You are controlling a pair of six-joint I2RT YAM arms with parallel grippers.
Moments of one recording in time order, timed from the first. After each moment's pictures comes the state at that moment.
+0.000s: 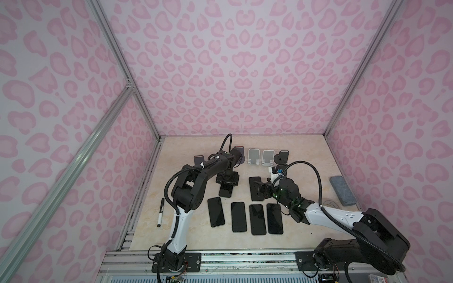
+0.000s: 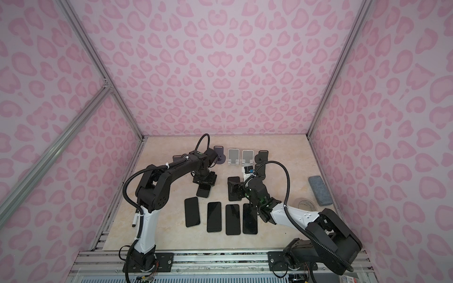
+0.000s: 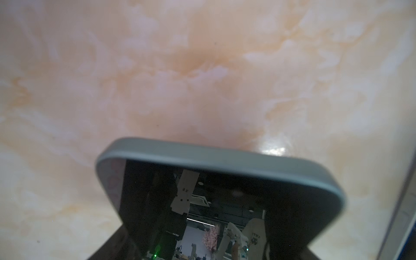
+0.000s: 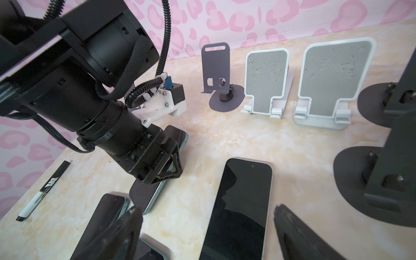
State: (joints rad) left arm -0.56 2.19 1.68 -0.99 -0.04 -0.38; right arm 0.65 1.34 0.48 0.47 0.05 0.43
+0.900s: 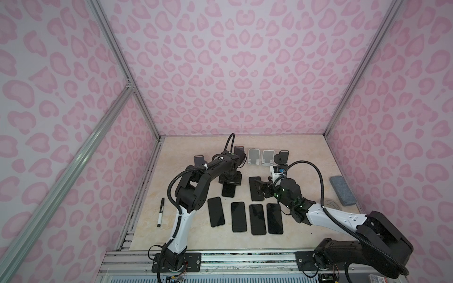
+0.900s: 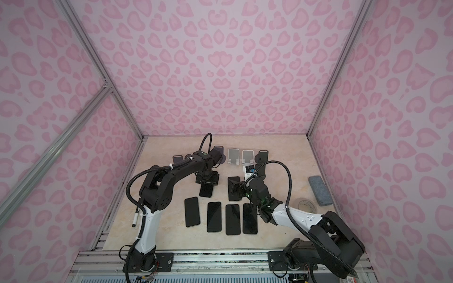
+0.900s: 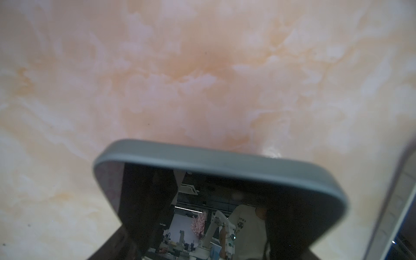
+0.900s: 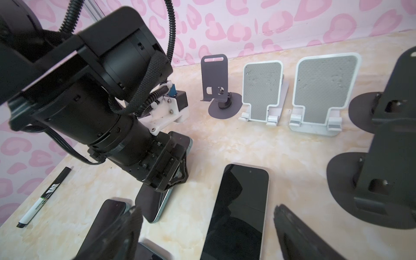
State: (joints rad) left arm -0.60 2.23 1.72 -1.01 -0.09 -0.48; right arm 0.65 1.31 0.48 0.47 0.07 0.43
